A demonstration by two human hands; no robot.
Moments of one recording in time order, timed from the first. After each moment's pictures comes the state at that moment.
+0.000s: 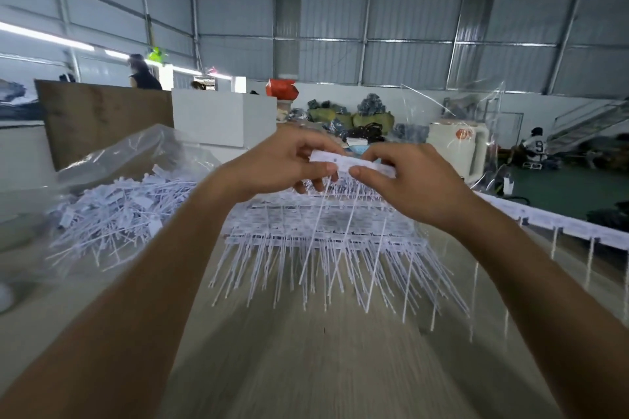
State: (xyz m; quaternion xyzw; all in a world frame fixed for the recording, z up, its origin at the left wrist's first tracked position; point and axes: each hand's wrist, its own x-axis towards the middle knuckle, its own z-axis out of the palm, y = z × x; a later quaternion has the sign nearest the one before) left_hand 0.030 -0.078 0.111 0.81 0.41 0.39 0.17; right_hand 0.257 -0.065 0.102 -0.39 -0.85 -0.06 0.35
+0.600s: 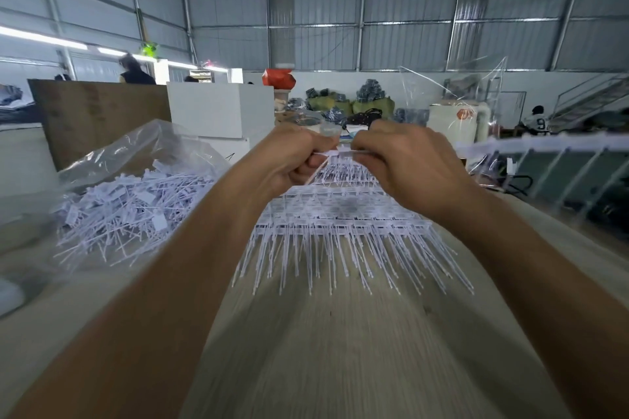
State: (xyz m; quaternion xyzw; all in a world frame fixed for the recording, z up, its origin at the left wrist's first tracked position) left_hand 0.055 -0.074 0.107 0.58 0.48 0.51 0.42; right_hand 0.250 -0.072 0.094 -0.32 -0.85 -0.23 0.34
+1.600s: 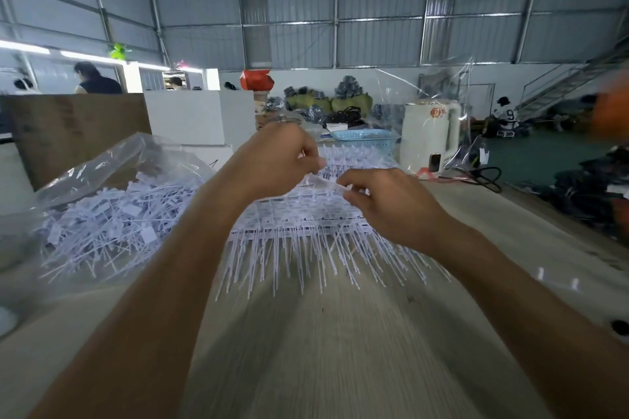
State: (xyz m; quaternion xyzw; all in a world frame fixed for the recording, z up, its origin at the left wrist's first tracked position) left_hand 0.054 -0.099 0.122 0.80 0.53 0.29 -0.08; right_hand 0.252 -0.091 0.068 -0.43 -0.85 -0.06 0.31
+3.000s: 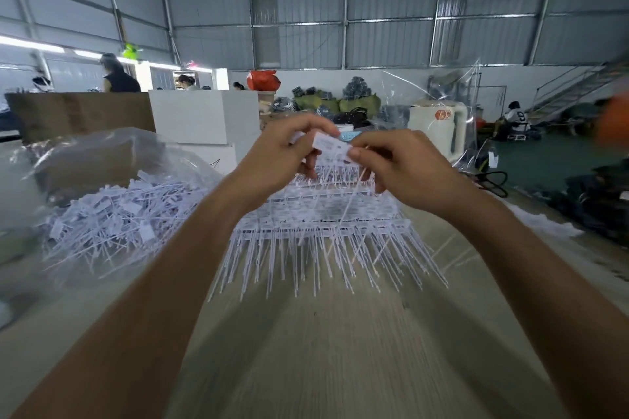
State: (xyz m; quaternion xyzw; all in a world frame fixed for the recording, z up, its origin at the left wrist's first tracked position) left_hand 0.058 -0.080 0.104 0.74 0.37 0.52 0.20; right_hand 0.272 -0.084 0.107 -0.35 -0.84 0.03 0.41
